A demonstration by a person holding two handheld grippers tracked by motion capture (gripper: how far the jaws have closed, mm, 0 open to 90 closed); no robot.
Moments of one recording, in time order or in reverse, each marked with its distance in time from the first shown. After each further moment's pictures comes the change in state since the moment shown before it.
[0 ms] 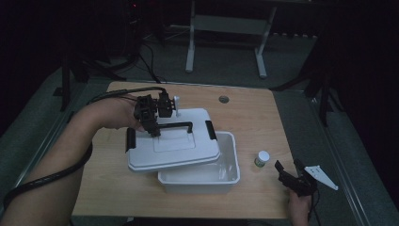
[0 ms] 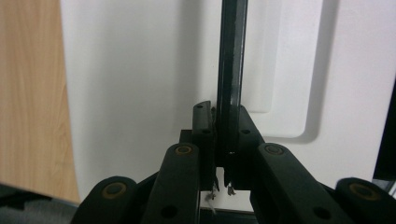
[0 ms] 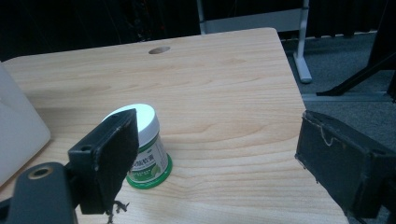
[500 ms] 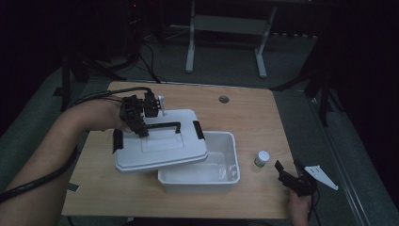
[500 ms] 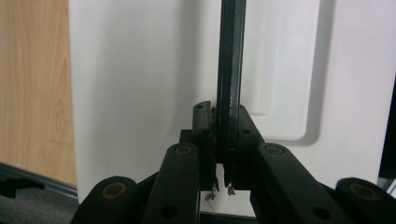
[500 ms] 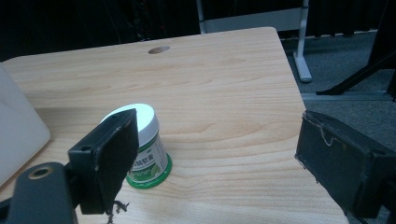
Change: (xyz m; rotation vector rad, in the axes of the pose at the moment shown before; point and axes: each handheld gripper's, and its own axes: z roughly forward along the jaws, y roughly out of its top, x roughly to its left) left arm 0.004 -0.033 -0.002 -0.007 0.003 -0.053; right arm 0.000 0.000 0.000 0.001 -0.001 0.004
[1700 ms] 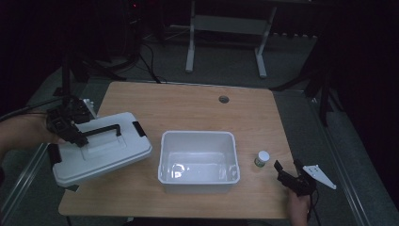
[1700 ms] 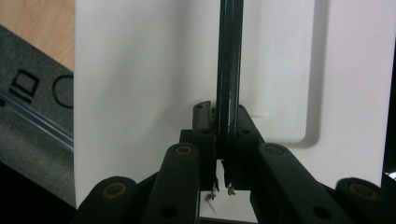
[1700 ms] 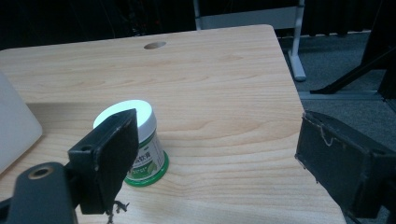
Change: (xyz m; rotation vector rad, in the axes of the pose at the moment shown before) left arm 0.019 -0.157 0.021 0.028 -0.020 -0.338; right arm 0.003 0.000 0.002 0.018 -0.022 -0.024
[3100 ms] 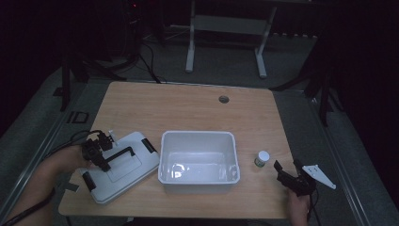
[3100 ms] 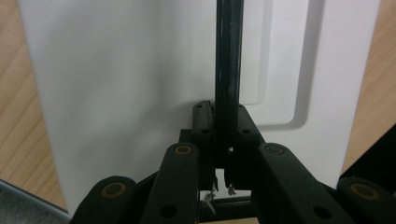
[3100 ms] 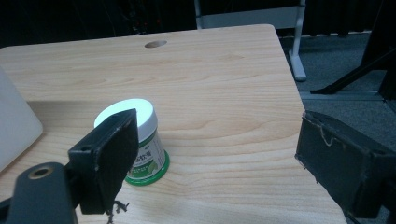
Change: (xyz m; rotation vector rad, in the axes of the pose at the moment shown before) left arm 0.012 0.011 0.173 0.037 -0.190 -0.092; right arm 0.000 0.000 0.000 0.003 0.002 -0.005
